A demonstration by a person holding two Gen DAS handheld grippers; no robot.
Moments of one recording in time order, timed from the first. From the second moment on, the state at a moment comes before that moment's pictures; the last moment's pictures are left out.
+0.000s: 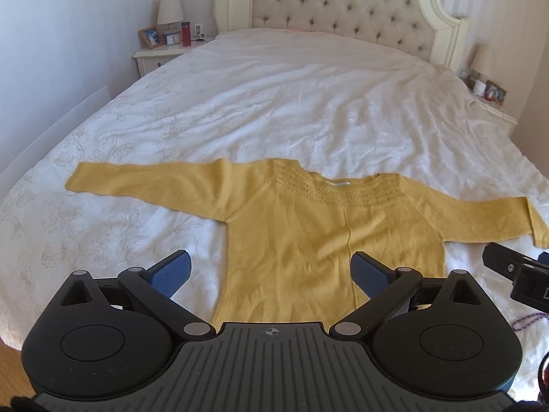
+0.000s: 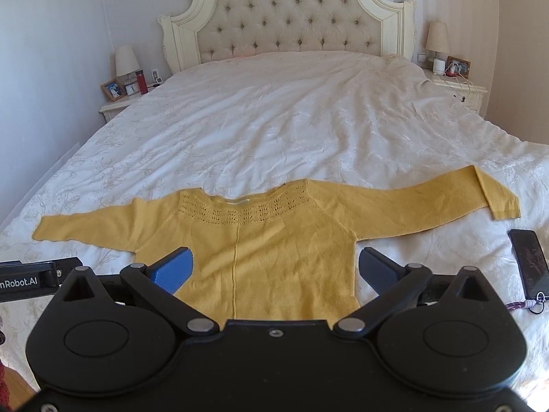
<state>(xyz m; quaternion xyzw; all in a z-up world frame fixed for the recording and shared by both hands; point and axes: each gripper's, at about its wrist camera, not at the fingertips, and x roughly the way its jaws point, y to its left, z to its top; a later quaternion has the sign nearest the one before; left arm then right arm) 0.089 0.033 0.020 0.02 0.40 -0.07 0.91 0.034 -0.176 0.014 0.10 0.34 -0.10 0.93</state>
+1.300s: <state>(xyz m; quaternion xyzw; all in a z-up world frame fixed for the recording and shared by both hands) 0.154 -0.080 -0.037 0.00 0.52 -0.01 0.85 0.136 -0.498 -0.080 0.04 0.46 -0.26 0.85</state>
